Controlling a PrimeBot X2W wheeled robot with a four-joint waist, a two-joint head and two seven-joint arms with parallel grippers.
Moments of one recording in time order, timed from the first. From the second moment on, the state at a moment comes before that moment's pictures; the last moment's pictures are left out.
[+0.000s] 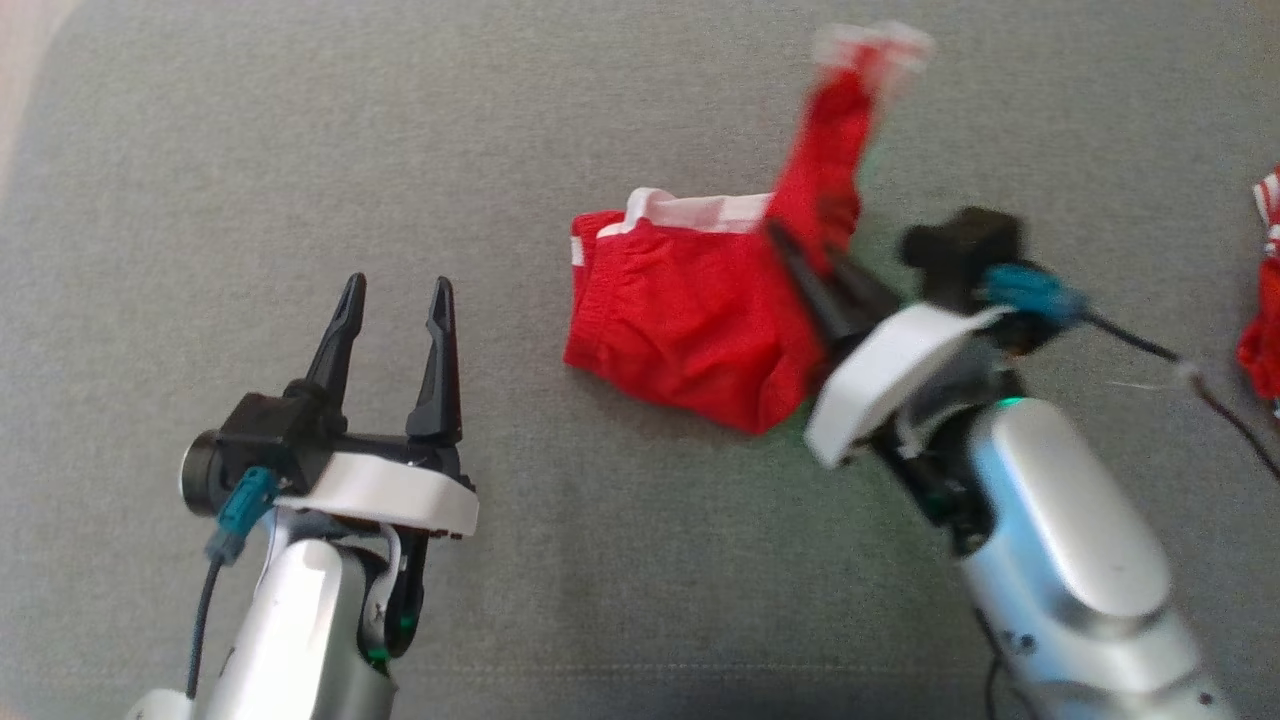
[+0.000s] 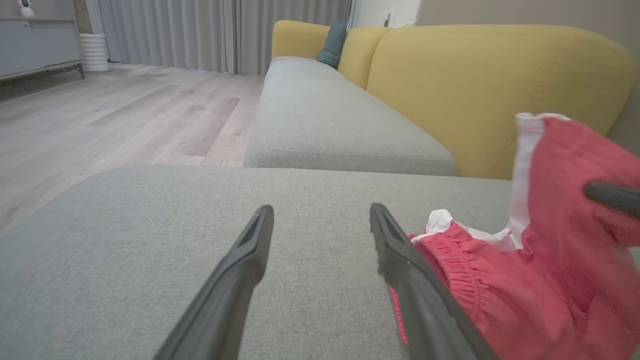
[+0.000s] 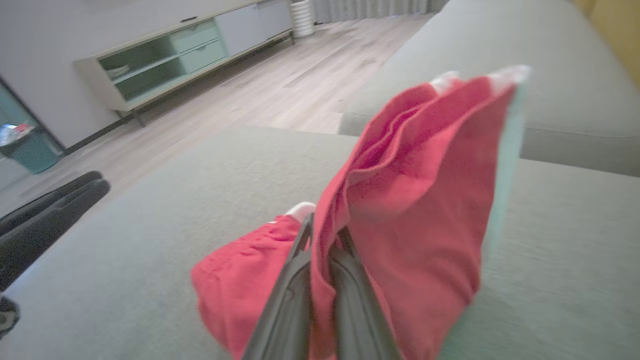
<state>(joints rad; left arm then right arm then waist) -0.21 0.04 -0.21 0.17 -0.18 0.02 -0.26 -0.43 -0.10 0.37 0.15 0.30 0.13 0.26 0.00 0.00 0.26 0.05</state>
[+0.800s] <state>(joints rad) -0.21 0.04 -0.22 0.17 -0.20 0.04 -0.26 -0.50 -0.07 0.64 0.29 0.43 0.13 0.04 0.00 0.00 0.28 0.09</state>
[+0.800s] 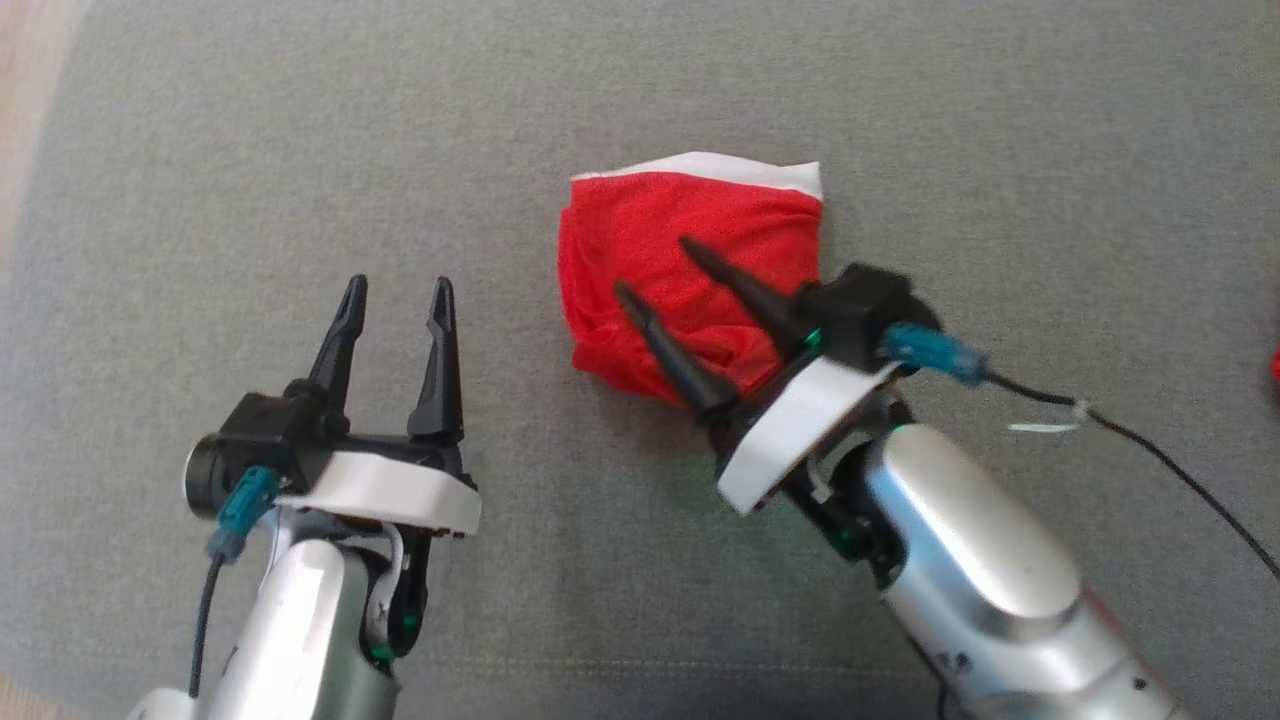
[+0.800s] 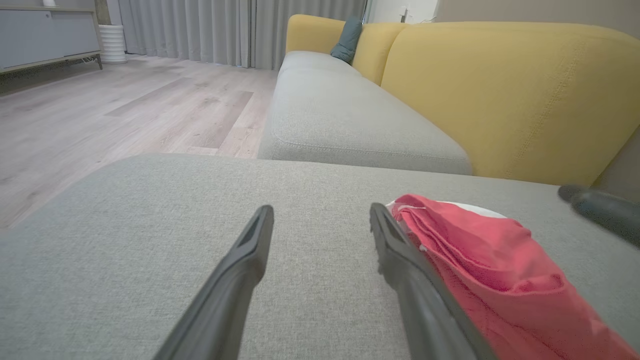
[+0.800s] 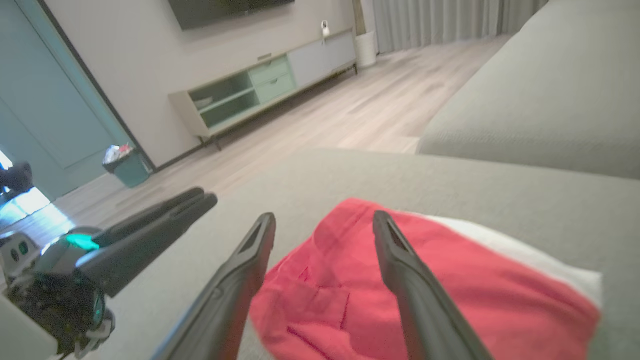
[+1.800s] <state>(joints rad) -0.16 0.08 -0.18 0.17 -0.18 0.04 -0.26 -0.09 -0.10 0.03 -0.03 0.24 0.13 0.03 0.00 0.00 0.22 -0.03</state>
